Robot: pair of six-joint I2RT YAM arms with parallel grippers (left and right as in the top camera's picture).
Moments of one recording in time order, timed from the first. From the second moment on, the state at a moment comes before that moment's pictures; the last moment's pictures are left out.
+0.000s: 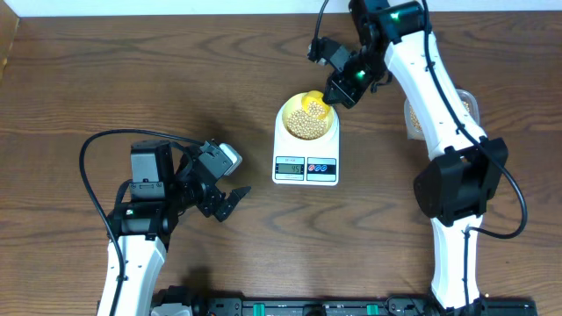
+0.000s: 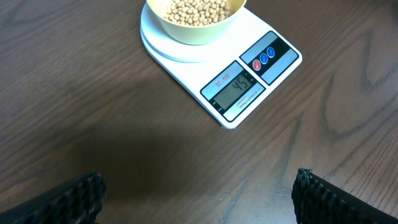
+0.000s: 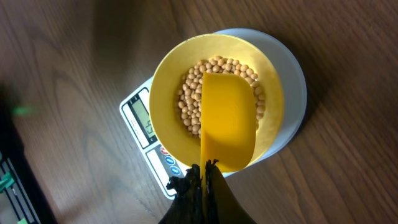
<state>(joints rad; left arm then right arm) 0.02 1.02 0.70 -0.60 0.59 0.67 0.32 2.26 2.30 -1.45 -0.49 -0.59</state>
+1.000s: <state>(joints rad) 0.02 1.02 0.70 -0.60 0.59 0.67 0.39 2.26 2.30 -1.44 -0.33 -0.59</state>
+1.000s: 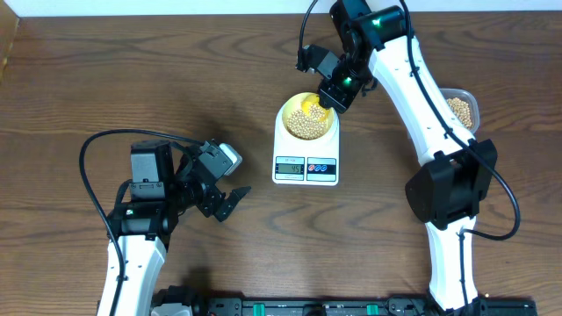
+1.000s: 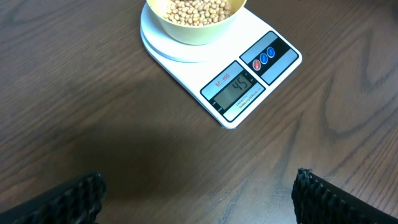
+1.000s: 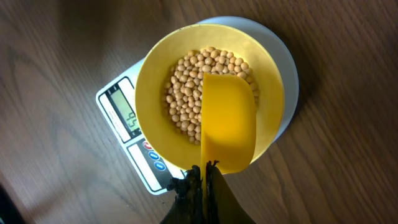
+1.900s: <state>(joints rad) 0.02 1.02 0.70 -0.60 0.59 0.67 0.42 2.26 2.30 -1.42 -0.28 -0.59</state>
